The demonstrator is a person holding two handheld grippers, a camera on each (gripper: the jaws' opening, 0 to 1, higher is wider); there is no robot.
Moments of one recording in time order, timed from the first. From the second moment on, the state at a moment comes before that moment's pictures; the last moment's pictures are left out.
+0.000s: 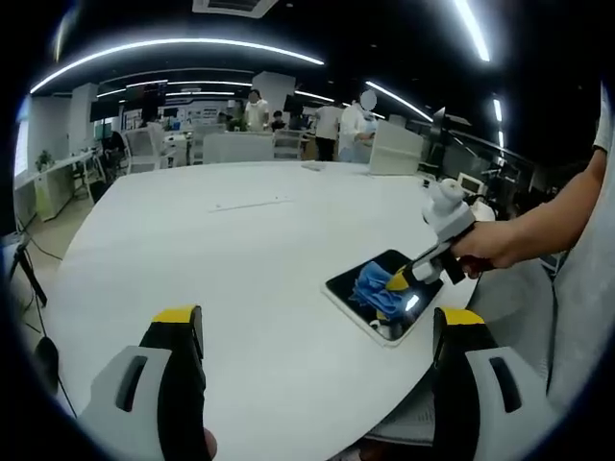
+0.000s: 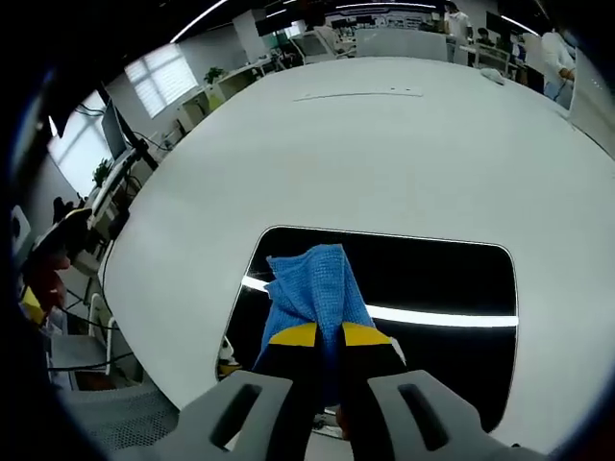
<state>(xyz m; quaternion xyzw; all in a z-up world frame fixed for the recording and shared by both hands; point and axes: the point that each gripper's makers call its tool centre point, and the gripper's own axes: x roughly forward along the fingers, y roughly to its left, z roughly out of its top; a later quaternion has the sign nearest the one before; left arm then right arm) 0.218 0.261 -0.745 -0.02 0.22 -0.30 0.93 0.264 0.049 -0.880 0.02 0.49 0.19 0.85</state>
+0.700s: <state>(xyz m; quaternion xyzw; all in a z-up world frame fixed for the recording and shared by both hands) 0.221 0.231 -0.736 -0.02 0.22 -0.29 0.93 0.234 0.051 -0.879 0.02 0.50 0.22 0.84</state>
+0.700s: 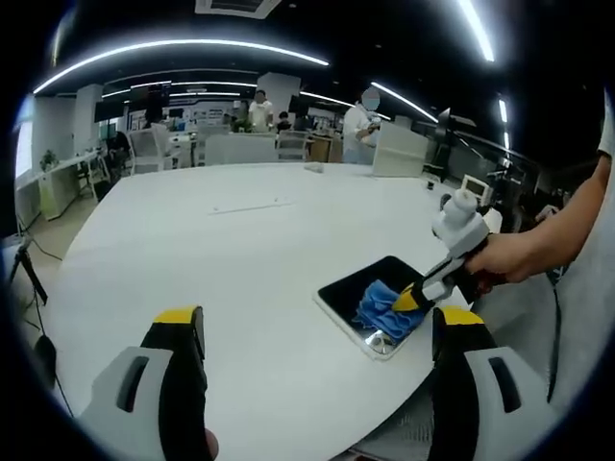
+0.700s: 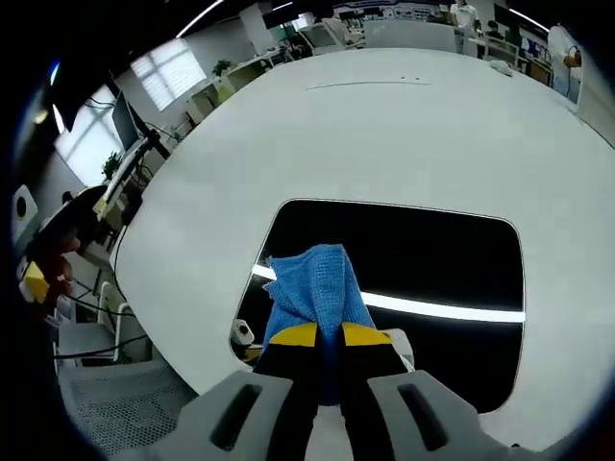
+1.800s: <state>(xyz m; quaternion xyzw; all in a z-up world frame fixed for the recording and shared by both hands) 0.214 0.214 -0.743 0.00 0.23 -0.26 0.94 0.210 0.052 -0.883 0.00 0.52 0.27 0.81</state>
